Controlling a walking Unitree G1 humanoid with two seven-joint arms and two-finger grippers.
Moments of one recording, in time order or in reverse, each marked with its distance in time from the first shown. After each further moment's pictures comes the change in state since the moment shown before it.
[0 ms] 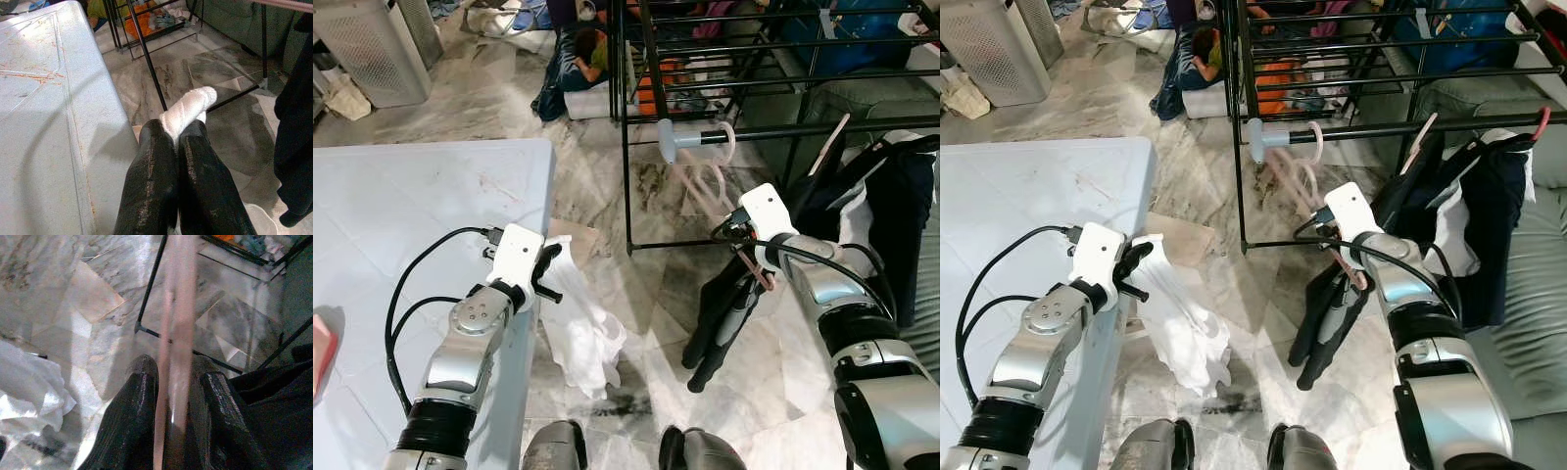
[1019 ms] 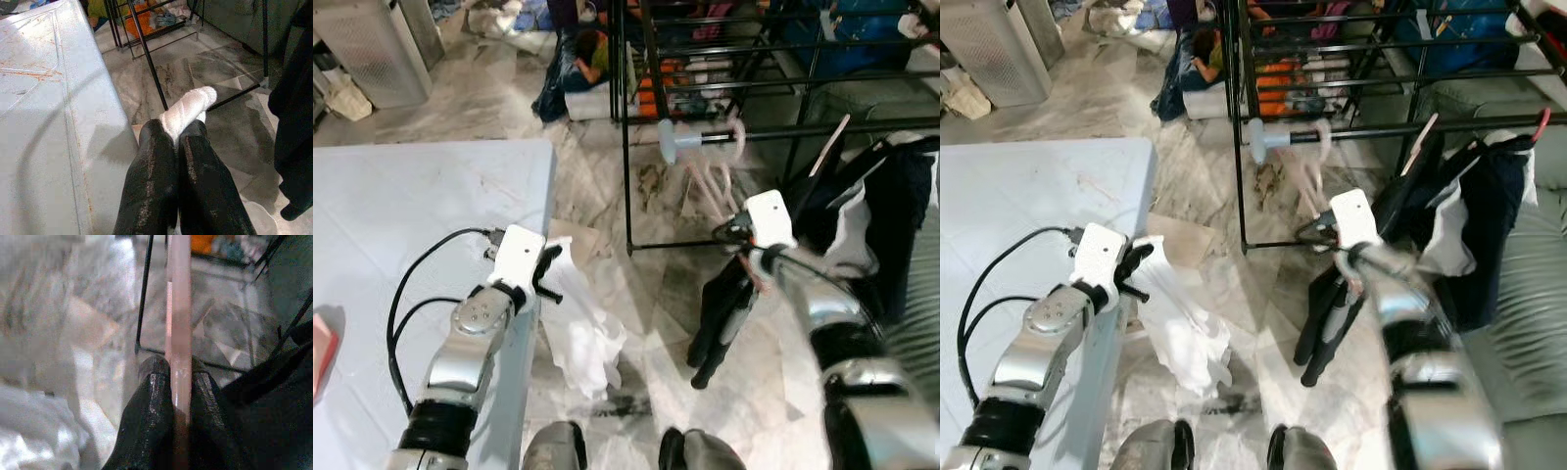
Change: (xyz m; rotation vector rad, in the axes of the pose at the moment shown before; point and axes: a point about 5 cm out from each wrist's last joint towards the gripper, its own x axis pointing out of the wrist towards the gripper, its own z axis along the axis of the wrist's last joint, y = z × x) left arm 0.002 -0.002 -0.003 0.000 0.006 0.002; right arm 0.000 0.018 -0.009 0.195 -0.124 -0.110
